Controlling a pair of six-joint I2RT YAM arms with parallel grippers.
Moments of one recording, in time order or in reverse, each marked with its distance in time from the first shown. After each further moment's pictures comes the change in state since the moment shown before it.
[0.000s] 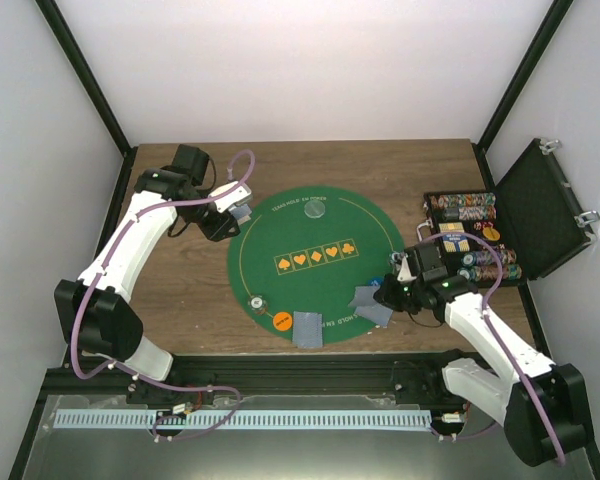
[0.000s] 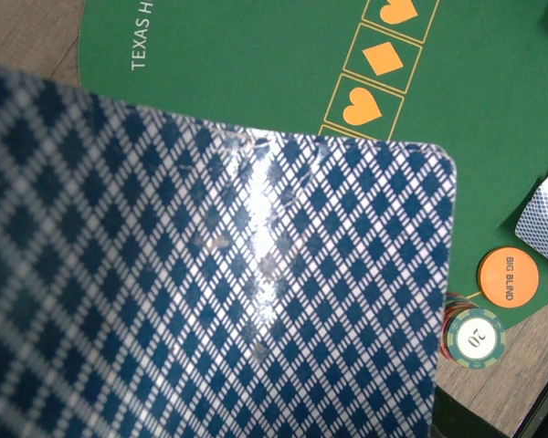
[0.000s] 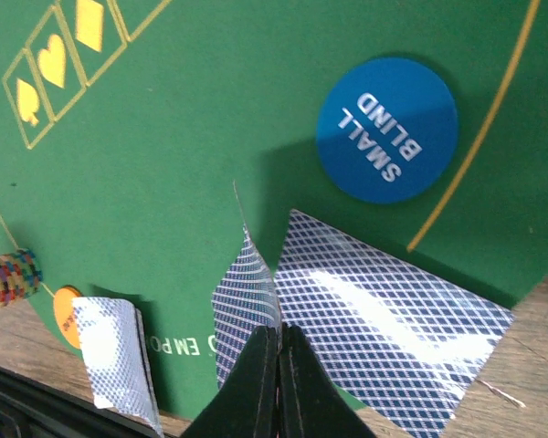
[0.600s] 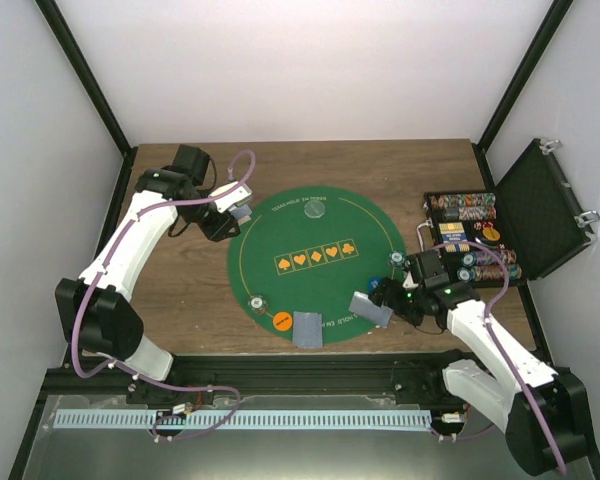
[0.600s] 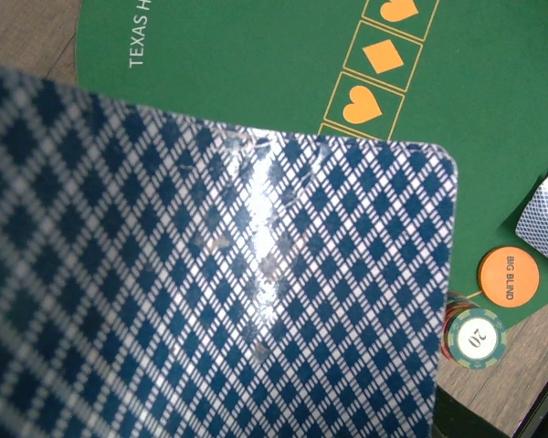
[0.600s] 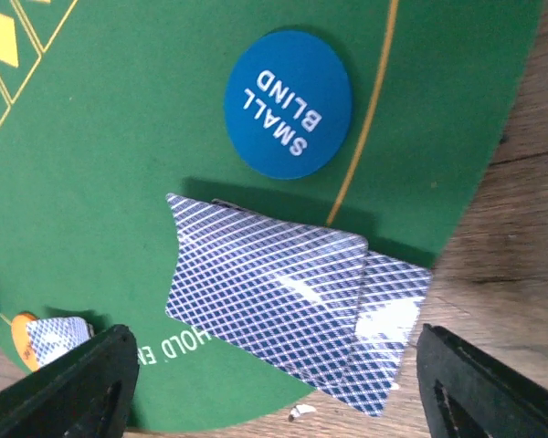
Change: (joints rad) left arm 0.000 0.006 0.000 0.000 0.000 0.000; right arm -0.006 -0.041 -0.055 -0.028 0.065 0.081
